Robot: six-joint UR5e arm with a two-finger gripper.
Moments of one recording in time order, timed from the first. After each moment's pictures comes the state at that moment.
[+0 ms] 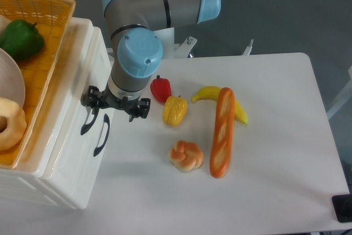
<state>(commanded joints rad) 2.27 -1.85 -1.51 -1.48 1.30 0.34</state>
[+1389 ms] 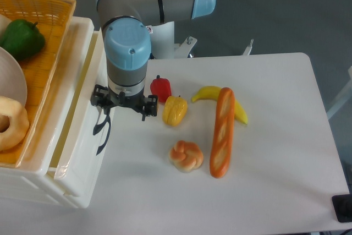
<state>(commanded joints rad) 2.25 -1.84 -1.49 -1.43 1.45 0.37</state>
